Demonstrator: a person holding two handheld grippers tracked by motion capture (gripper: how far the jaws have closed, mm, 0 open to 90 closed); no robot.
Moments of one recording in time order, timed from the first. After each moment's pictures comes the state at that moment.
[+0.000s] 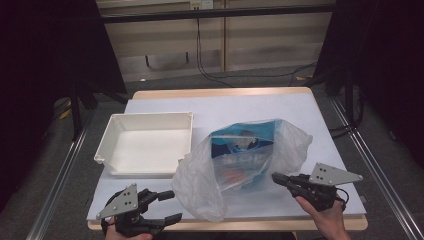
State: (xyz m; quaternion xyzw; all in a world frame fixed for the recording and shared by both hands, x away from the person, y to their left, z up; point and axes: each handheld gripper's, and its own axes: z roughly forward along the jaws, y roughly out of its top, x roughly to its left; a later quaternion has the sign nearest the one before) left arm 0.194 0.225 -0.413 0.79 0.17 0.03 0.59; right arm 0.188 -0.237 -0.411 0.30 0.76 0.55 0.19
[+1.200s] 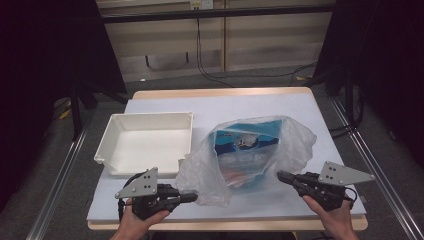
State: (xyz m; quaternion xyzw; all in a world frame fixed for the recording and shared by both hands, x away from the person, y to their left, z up) left arm 0.222 0.185 -0.383 0.80 0.09 -0.01 0.59; right arm 0.183 -0.247 -0.395 0.29 0.75 0.56 0.20
